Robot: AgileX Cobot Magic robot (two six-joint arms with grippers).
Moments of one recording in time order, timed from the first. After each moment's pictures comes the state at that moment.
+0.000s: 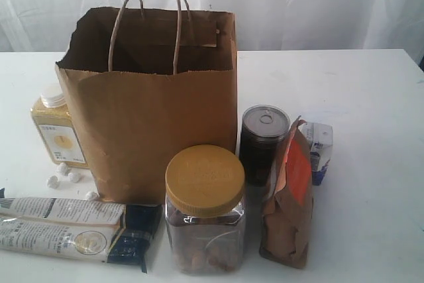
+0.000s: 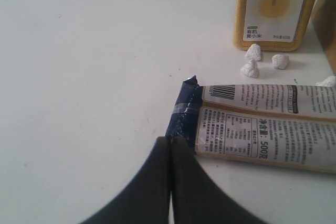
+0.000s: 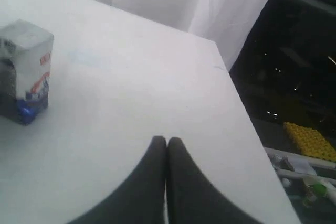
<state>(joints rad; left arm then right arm) 0.03 0.00 0.03 0.05 0.47 0.04 -0.04 0.00 0.00 -0.12 0.28 -0.14</state>
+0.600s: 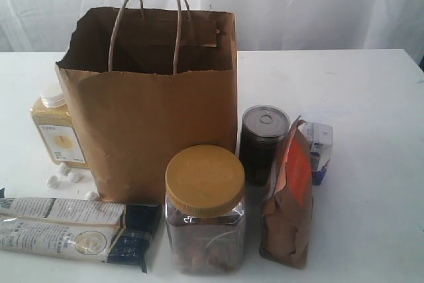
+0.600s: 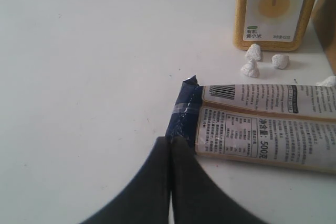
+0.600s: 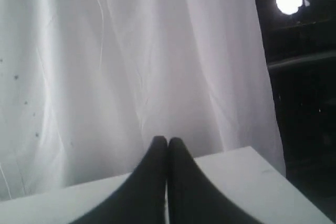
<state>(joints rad) 0.03 0.00 0.03 0.05 0.47 0.04 -0.04 0.00 0.00 0.16 -0.17 0.09</state>
